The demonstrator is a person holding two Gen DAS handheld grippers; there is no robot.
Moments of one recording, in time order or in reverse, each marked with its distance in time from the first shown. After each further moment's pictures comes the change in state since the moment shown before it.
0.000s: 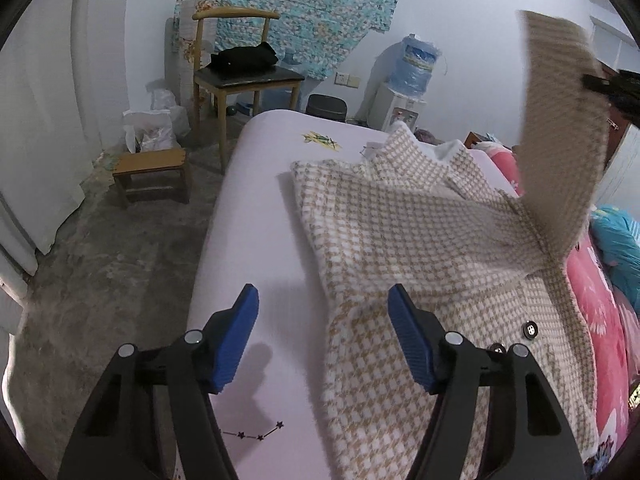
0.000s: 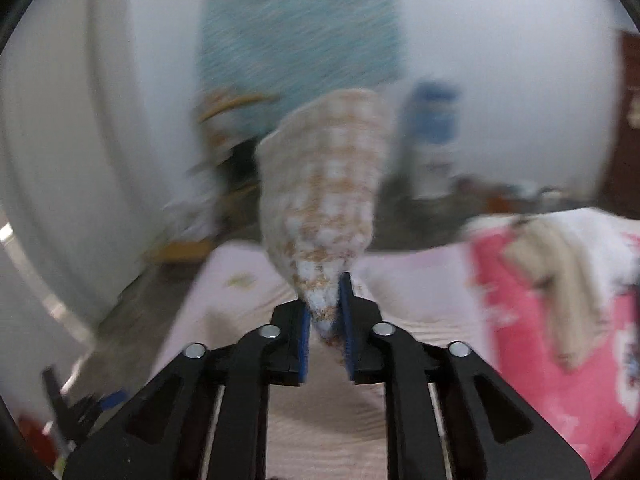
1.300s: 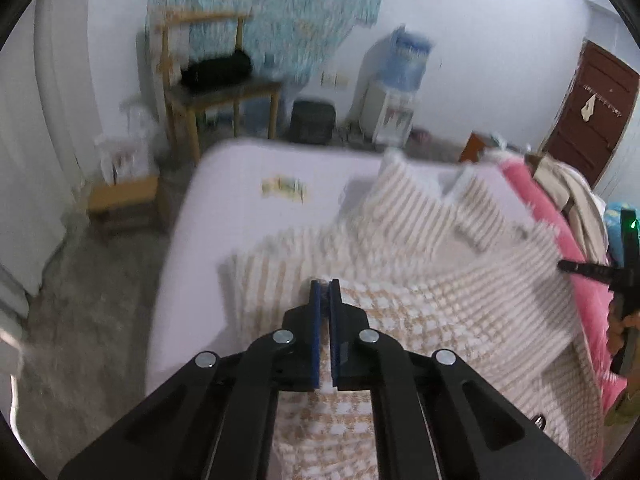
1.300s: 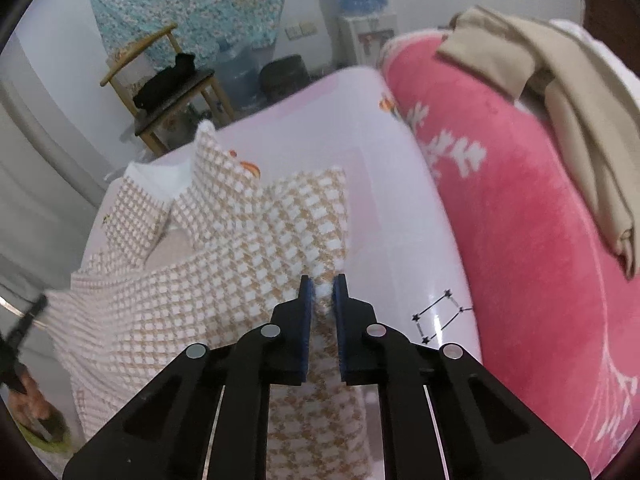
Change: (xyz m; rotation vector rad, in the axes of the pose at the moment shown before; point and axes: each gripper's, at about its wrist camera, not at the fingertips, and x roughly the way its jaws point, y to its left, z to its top) left arm 0.090 -0.044 0.108 0.069 -0.014 0.027; right arm 0.136 -0.208 -0.116 0.300 0.273 -0.097
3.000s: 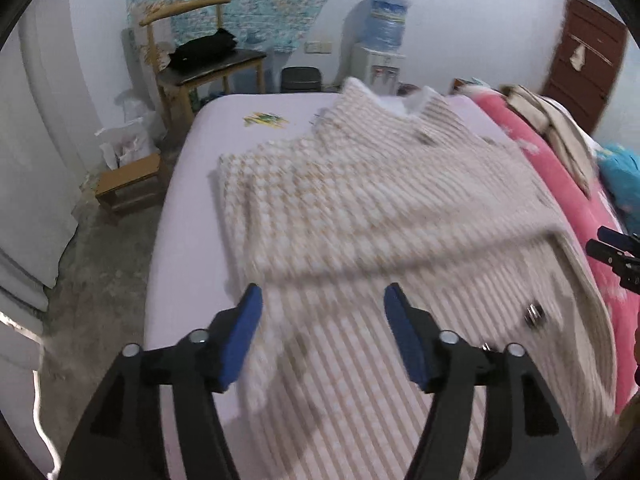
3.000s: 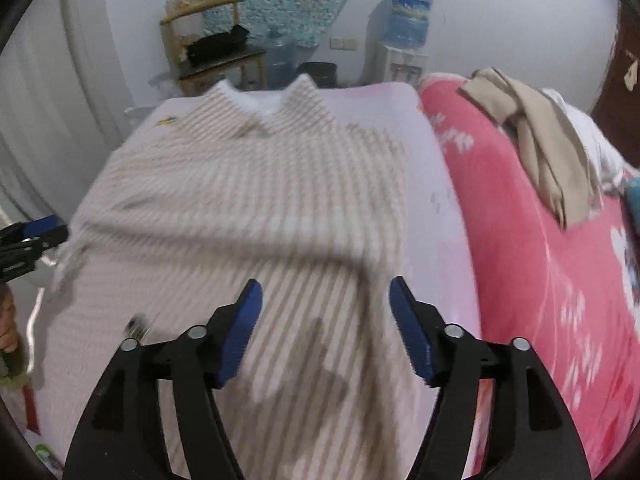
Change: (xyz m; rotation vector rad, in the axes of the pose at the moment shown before) left arm -0.056 -0.043 -0.093 0.115 0.148 0.012; right arm -0.096 0.077 -0.146 -0.257 -0.055 -0.089
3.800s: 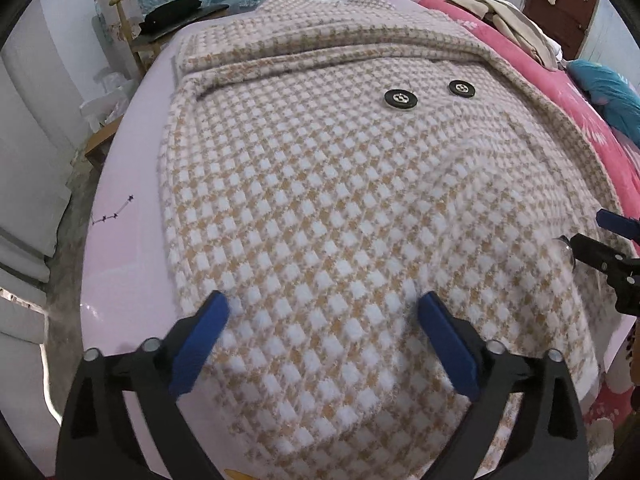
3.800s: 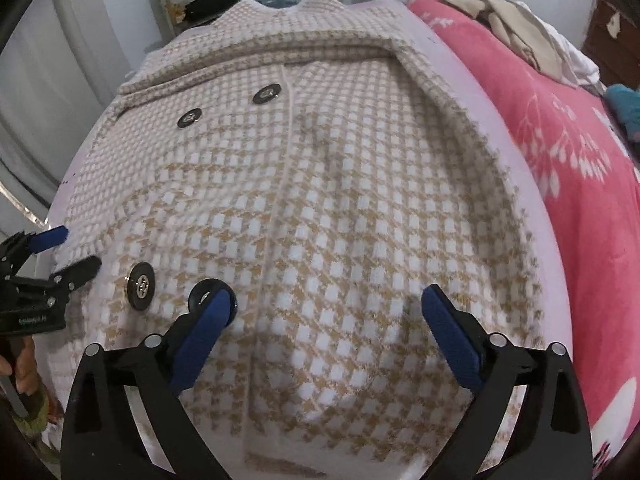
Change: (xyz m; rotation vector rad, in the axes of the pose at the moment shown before) left arm -0.014 -0.065 -0.160 0.104 0.162 0.004; right arm -0.033 0.049 -0.163 0.102 0.138 -0.026
